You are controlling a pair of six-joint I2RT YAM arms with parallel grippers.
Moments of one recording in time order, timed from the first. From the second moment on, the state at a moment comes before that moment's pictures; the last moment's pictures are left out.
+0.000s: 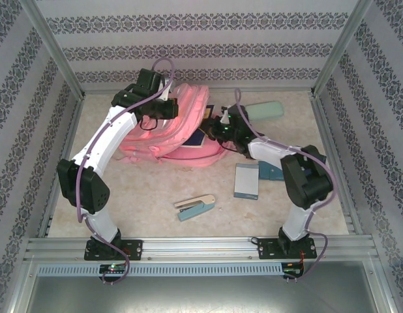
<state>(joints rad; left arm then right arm) -0.33 1.76 1.80 -0.87 0.24 -0.27 0.45 1.84 1.14 0.29 -0.50 1.18</state>
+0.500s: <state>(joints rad) -0.32 1.76 1.79 -0.83 0.28 -0.36 0.58 2.25 1.51 0.37 -0.33 1.35</state>
